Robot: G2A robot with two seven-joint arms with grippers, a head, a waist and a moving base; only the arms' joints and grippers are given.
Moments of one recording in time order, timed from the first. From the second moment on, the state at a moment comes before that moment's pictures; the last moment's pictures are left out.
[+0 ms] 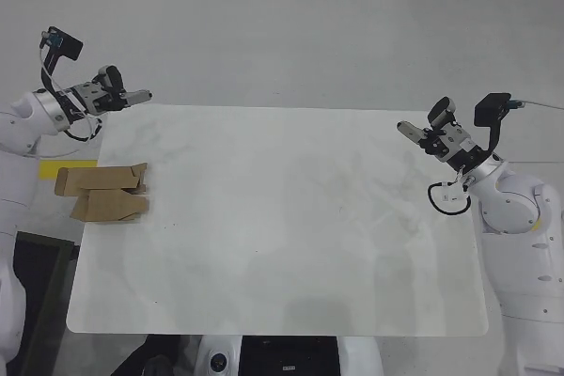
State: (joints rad) left arm 0.43 -0.85 -1.17 -0.79 0.36 -0.88 -0.69; right arm -1.02 -1.14 1.57 -1.44 -0.65 -0.71 0.35
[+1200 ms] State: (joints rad) left arm 0.23 -0.85 -1.10 -0.23 0.73 -0.68 -0.53; right arm -1.02 -1.14 1.57 -1.44 -0.65 -0.71 0.35
